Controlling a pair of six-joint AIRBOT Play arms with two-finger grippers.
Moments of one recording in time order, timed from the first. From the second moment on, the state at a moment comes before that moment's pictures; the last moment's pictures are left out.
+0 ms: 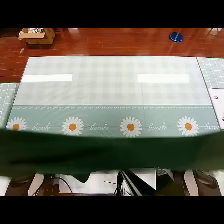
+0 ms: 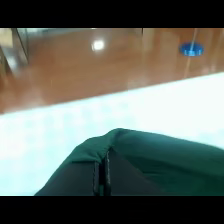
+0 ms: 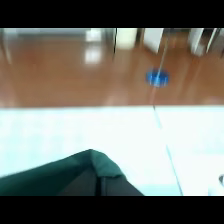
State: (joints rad) left arm 0.28 -0.58 2.09 1.10 -1.81 -1.48; right arm -0.42 -0.52 1.95 -1.28 1.76 1.50
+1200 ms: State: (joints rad) left arm 0.04 -1.55 1.51 0.95 -1.02 -1.31; right arm -0.26 -1.59 1.76 -1.23 1.25 1.41
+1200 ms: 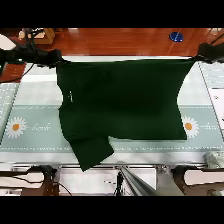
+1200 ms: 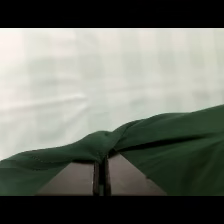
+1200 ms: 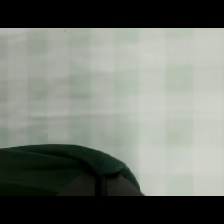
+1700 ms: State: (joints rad) left arm 0.00 -1.77 1.51 0.90 -0.84 -1.17; right arm -0.18 -1.80 1.76 -1.26 1.04 1.42
